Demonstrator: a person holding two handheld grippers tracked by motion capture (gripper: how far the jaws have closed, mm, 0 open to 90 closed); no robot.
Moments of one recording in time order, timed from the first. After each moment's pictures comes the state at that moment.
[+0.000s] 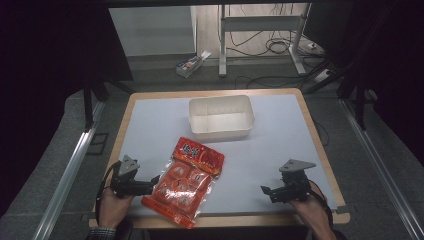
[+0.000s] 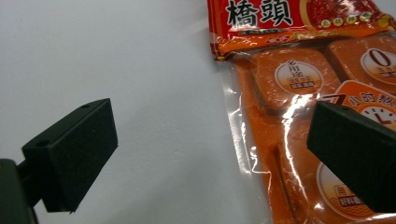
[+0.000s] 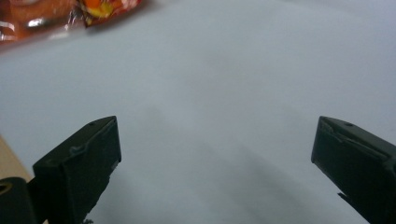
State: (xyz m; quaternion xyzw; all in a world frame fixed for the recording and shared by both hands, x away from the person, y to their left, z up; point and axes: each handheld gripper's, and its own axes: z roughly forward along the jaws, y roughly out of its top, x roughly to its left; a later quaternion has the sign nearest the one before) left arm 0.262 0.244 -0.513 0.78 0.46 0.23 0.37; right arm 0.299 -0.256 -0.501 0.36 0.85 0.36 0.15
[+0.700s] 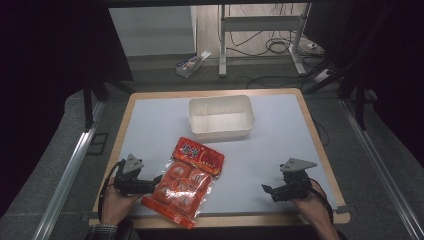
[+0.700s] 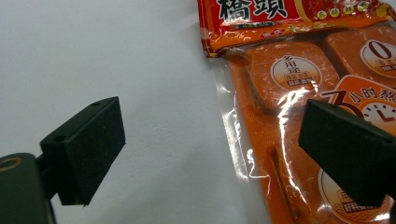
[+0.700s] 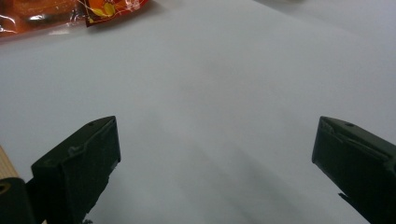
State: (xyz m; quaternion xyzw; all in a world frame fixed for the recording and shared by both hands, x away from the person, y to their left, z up) left arm 0.270 0.239 -0.517 0.79 0.44 0.22 0.36; right arm 0.303 -0.257 -0.502 0.32 0.86 0.37 0.16
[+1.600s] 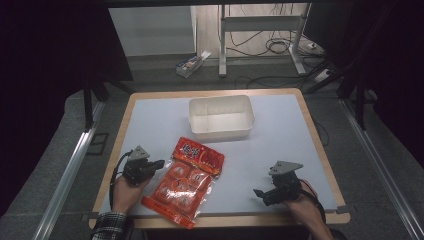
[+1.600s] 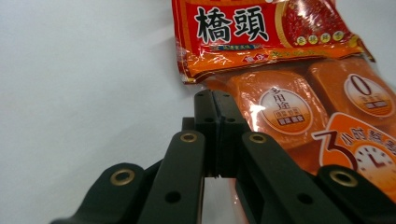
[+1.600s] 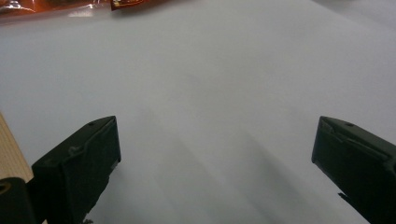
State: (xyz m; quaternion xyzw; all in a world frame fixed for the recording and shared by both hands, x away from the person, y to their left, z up) left arm 0.310 0.230 -0.527 0.80 0.43 0.15 0.40; right arm 0.302 -0.233 -0.511 0.29 0.88 0.35 0.15
